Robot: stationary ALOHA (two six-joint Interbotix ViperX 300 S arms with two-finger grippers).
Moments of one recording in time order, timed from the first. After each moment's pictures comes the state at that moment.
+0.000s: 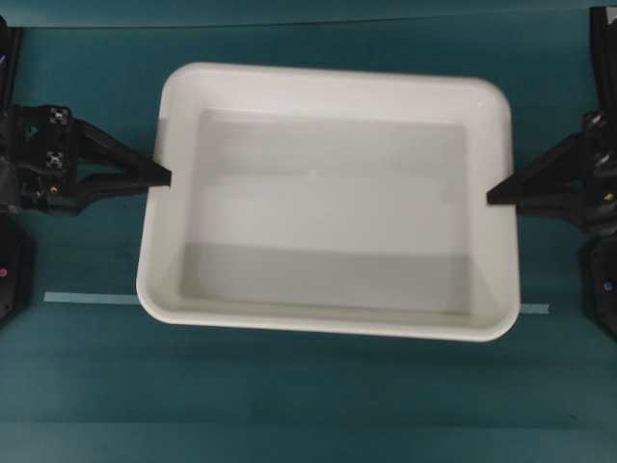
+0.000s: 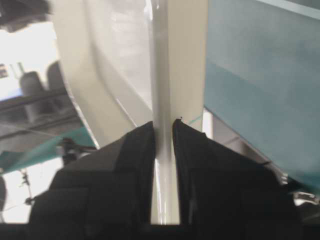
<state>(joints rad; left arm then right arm) 0.06 -0.74 0.71 0.02 0.28 -1.44 -0.13 -0.85 0.75 0.32 0.47 1.30</state>
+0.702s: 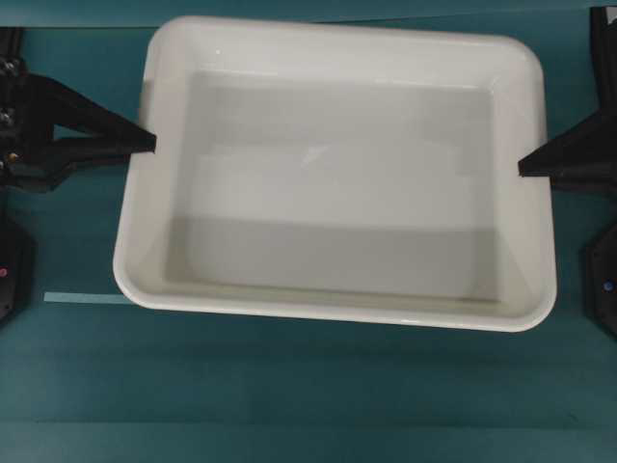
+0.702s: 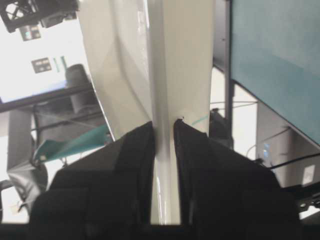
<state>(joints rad) 0.06 -0.73 0.56 0.02 0.34 -1.44 -0.13 -0.86 0.62 0.33 0.52 1.35</state>
